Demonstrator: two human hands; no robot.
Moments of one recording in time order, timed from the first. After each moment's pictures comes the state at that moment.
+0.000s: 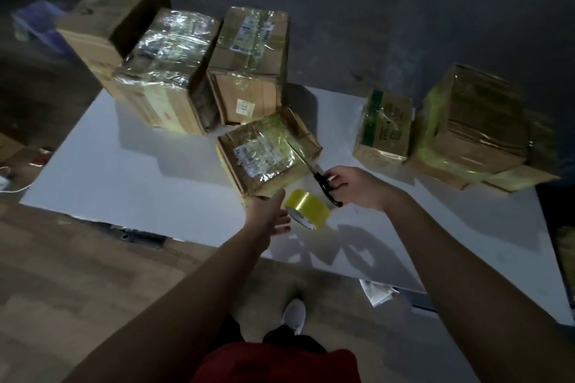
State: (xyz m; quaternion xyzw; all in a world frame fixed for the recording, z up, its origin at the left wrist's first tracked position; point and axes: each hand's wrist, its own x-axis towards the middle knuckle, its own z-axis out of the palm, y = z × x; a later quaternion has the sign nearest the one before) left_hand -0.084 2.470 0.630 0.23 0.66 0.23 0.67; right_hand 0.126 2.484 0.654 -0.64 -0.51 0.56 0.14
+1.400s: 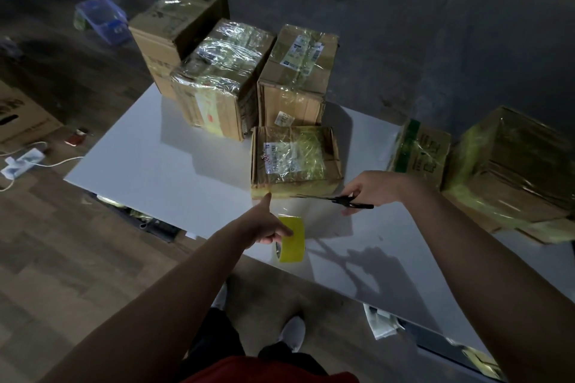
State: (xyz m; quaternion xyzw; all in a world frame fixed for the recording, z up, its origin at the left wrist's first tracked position) left_hand -0.155 2.492 0.631 0.41 0.62 0.08 0.66; right_hand 0.095 2.546 0.692 -0.57 -0.68 0.42 -0.20
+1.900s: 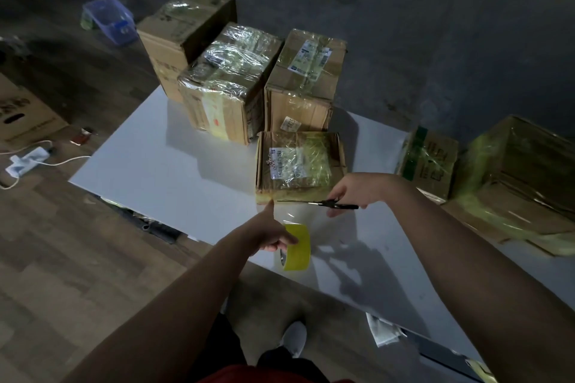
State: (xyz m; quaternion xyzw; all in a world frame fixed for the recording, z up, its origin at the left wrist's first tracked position) left_hand -0.156 2.495 0.629 0.40 0.62 0.06 0.68; right_hand 0.063 2.566 0.684 -0.56 -0.67 0.45 -0.21
